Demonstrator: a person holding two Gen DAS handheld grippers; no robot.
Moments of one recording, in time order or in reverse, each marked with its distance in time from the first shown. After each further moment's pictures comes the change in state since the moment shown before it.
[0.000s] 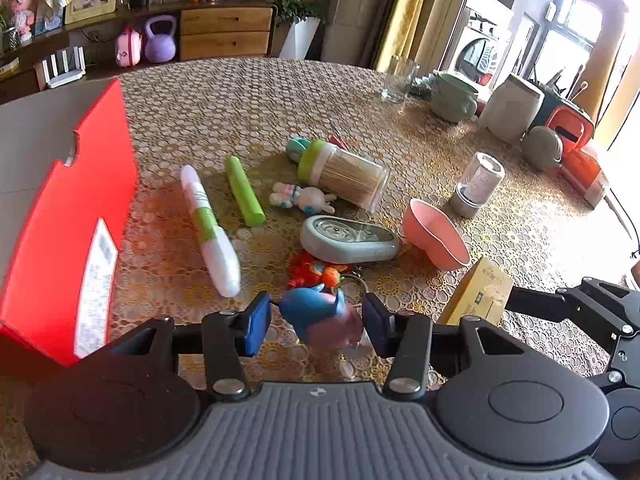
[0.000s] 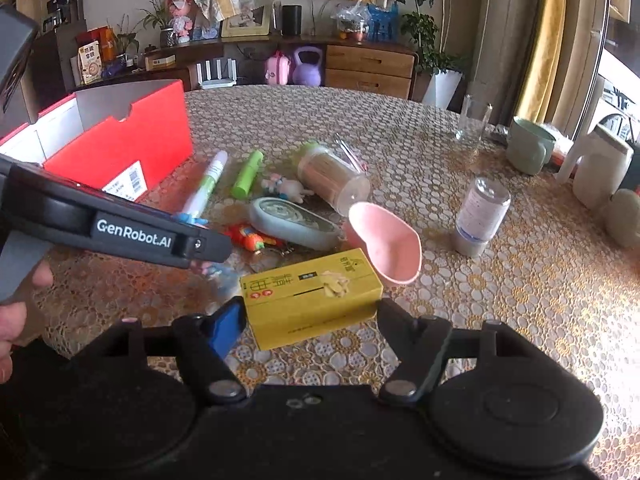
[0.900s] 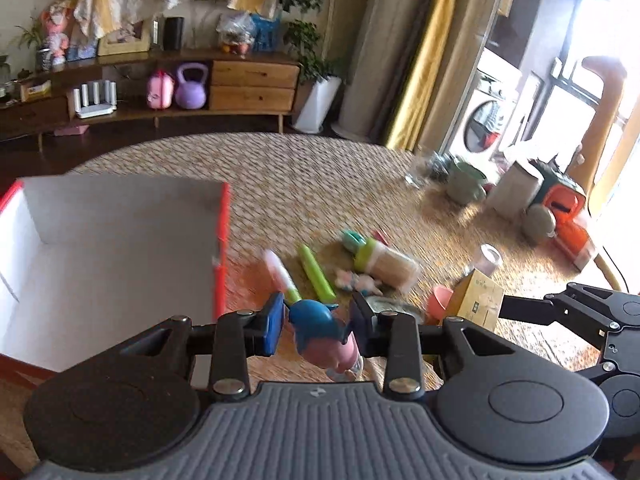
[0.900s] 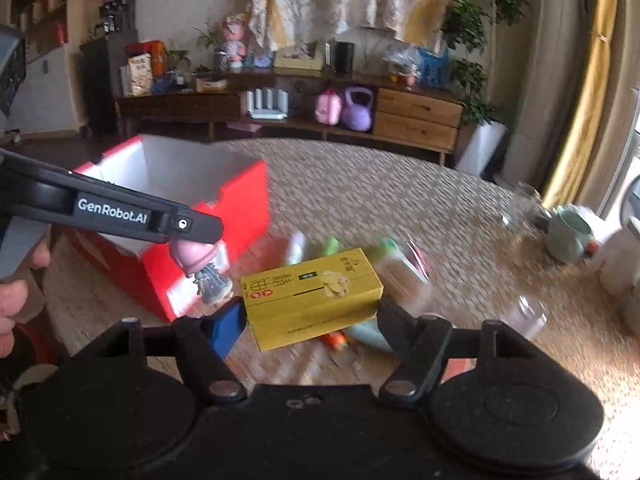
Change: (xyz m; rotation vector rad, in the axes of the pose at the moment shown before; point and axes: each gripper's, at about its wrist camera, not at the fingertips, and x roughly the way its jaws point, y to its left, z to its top) left arm -0.105 0.066 0.037 -0.058 -0.155 0.017; right arm -0.038 0.058 0.079 -0.109 -0.087 0.117
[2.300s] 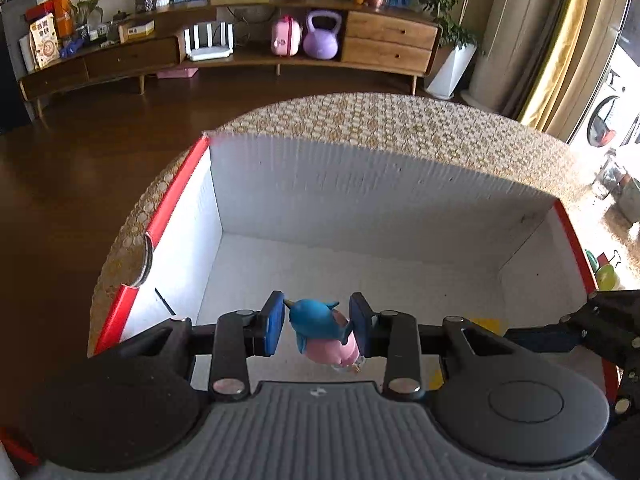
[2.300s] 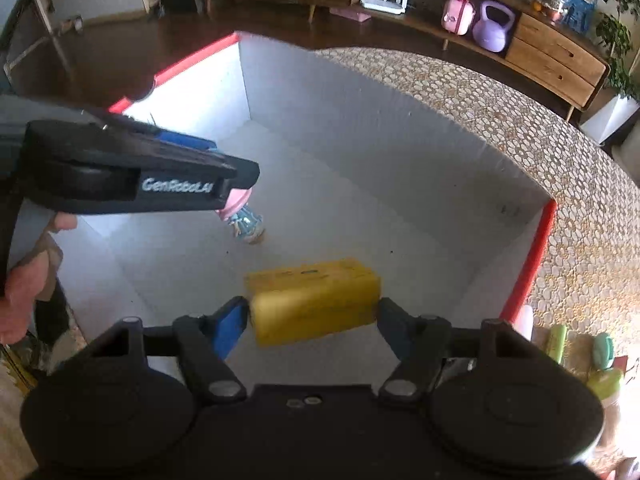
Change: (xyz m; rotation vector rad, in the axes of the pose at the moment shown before) left arm 0.059 0.213 0.030 -0.122 0.167 0.273; right arm 0.208 0.158 0.079 -0.207 0.414 0.169
